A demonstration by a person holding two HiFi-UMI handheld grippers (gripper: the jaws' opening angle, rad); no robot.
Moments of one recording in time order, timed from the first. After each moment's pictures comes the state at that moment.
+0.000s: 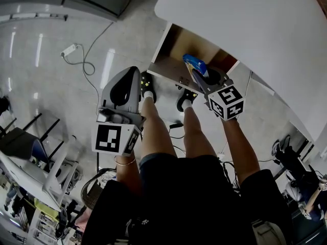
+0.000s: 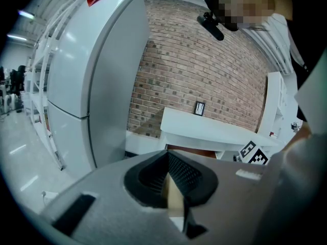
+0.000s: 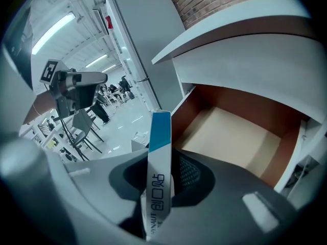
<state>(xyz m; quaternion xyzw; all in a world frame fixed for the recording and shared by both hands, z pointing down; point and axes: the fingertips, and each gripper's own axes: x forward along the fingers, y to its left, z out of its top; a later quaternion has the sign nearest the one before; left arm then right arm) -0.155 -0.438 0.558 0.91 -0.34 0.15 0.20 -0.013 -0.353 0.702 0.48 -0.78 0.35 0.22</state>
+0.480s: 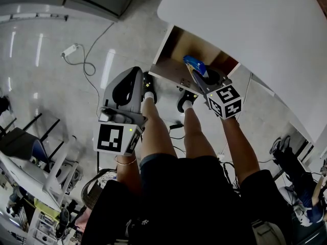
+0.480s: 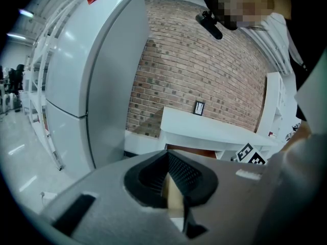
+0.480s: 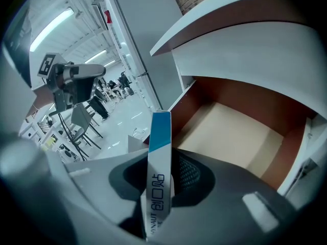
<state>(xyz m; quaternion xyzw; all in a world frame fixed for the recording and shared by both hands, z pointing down) -0.153 -0.445 0.561 0.91 -0.33 0.15 0.20 -0.015 -0.357 0.718 0.47 -0.77 0.35 0.24</state>
